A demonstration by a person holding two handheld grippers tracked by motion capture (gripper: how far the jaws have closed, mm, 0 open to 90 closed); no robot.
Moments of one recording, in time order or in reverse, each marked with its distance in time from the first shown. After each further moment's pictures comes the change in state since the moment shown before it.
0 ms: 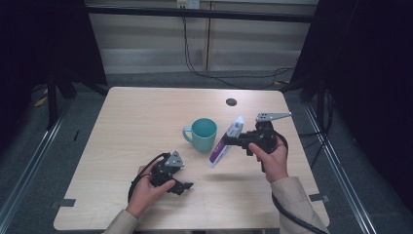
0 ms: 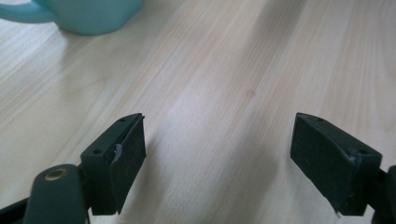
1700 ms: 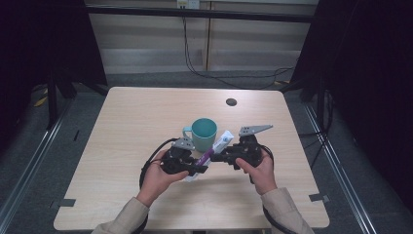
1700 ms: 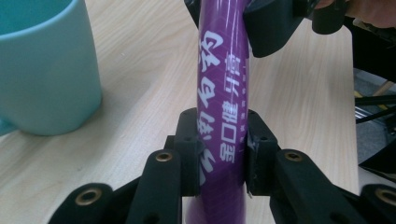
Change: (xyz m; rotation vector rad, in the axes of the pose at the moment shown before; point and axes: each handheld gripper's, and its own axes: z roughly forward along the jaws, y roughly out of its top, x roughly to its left) left arm -0.005 0.064 -0.018 -0.136 -0.178 -0.091; right arm 0.012 -0.031 0.039 0.078 0.084 -0.004
